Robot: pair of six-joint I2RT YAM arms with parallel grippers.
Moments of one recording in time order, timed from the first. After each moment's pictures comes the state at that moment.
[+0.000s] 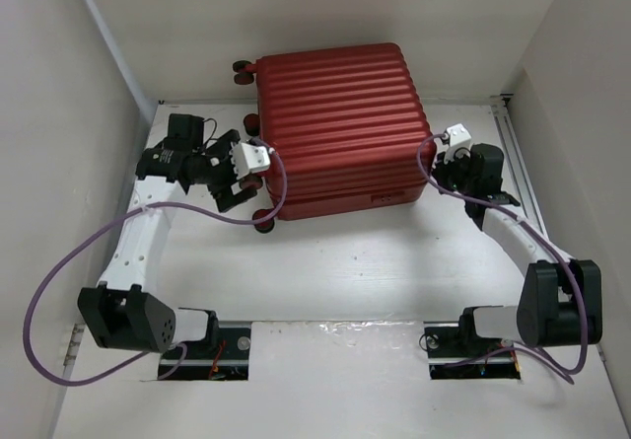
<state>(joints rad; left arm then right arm) -0.10 1.29 1.34 -1.04 0.54 1.11 0.04 1.31 0.78 0.06 -0.27 -0.21</state>
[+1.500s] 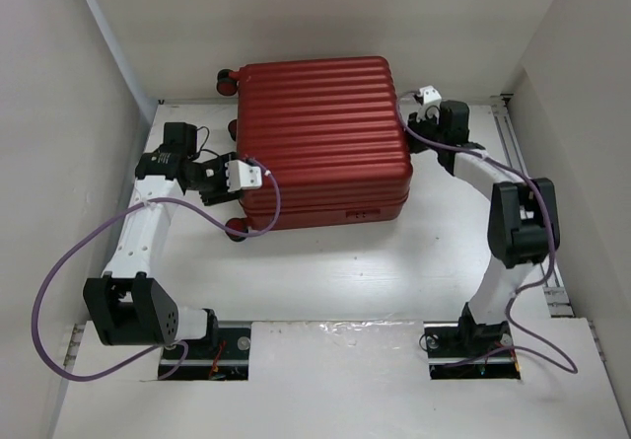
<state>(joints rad) -0.02 1.33 1.25 -1.00 0.53 1.42 0.10 1.81 1.24 0.09 -0.36 -0.08</state>
